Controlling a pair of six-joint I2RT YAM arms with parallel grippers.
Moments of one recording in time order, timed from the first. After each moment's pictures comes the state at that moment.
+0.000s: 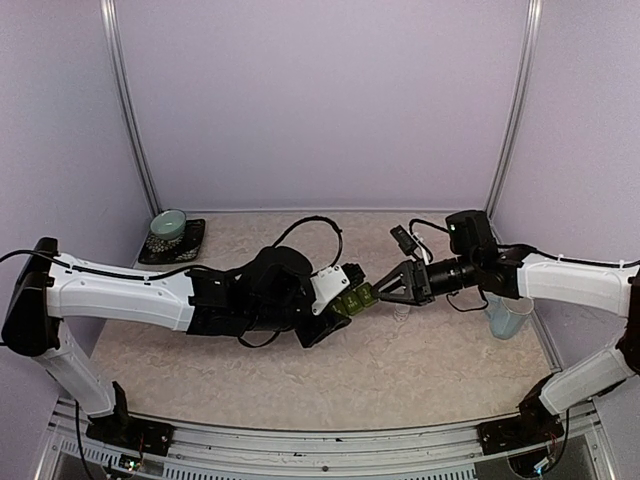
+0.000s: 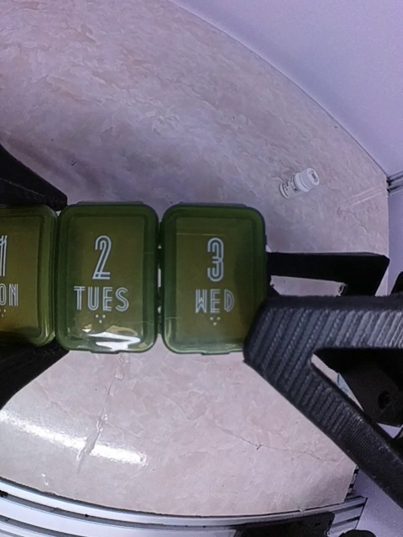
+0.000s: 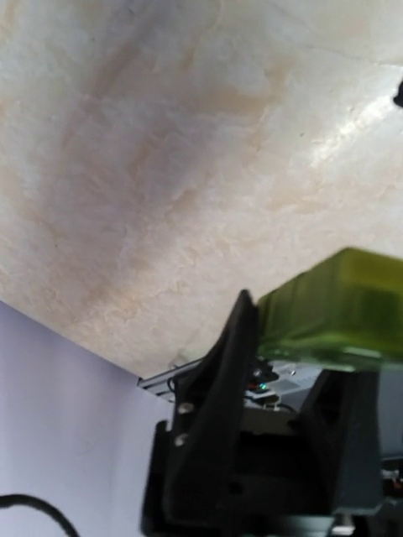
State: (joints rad) left arm -1.16 1.61 1.10 -0.07 -0.14 0.14; right arm 0.58 1.34 0.83 -0.07 -0.83 0.49
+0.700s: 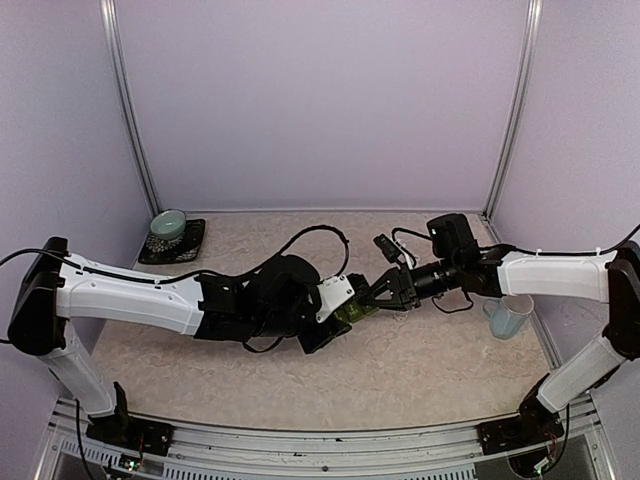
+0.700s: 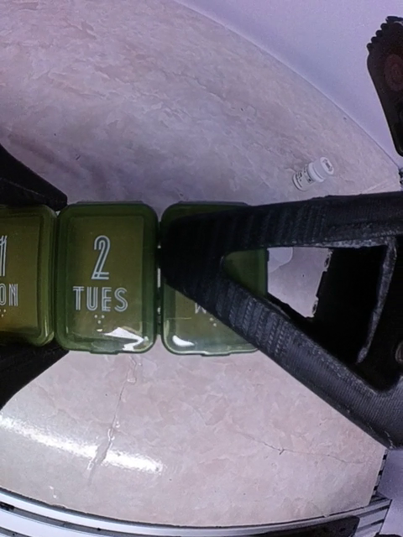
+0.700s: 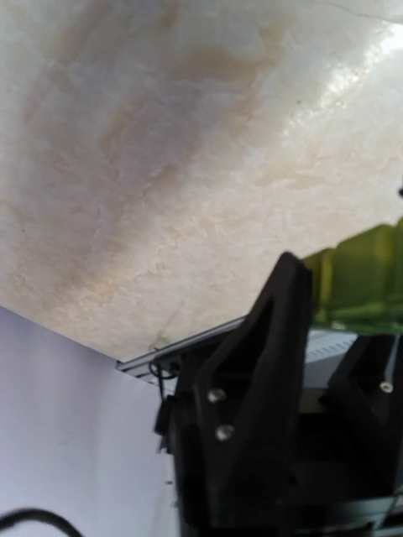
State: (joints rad) left arm -1.17 1.65 1.10 -0.07 -0.16 0.16; right arm 0.63 1.47 0.87 -0.02 -0.88 0.56
